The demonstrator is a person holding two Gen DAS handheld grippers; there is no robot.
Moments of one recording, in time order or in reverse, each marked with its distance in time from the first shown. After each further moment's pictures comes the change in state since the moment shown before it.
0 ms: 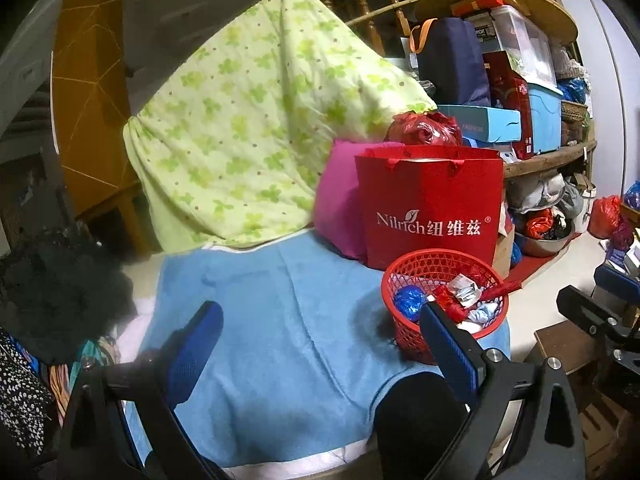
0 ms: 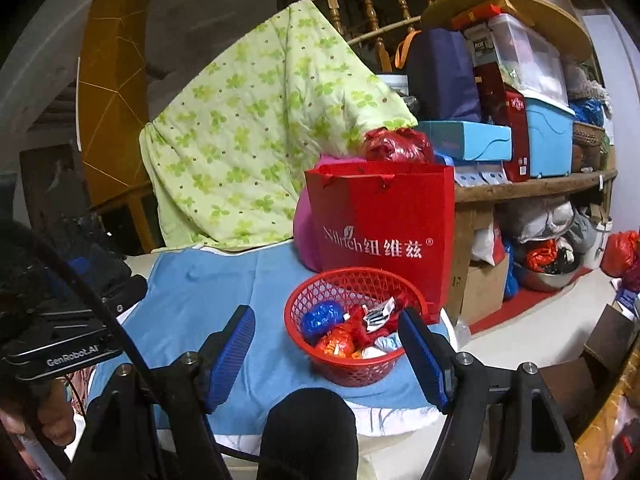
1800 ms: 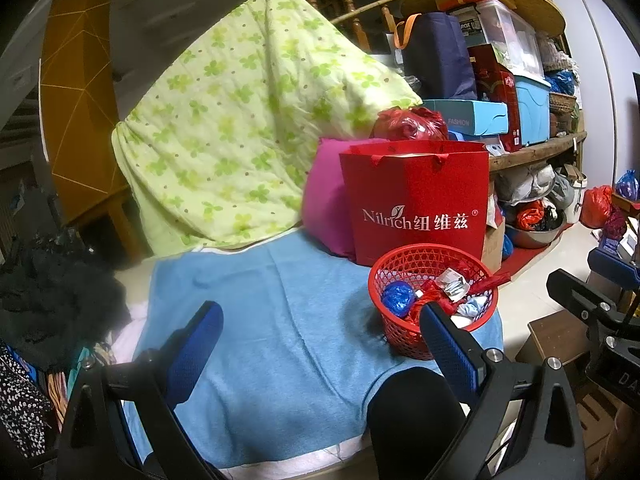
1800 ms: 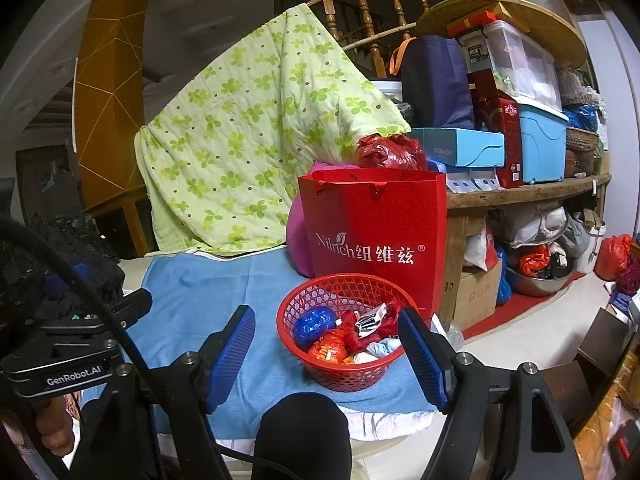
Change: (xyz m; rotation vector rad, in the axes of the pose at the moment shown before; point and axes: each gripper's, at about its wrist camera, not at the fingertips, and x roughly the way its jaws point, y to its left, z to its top) left arm -0.002 -0.012 0.000 0.031 0.008 -0.038; right arm -0.001 -0.005 0.002 -0.003 -0.027 -0.021
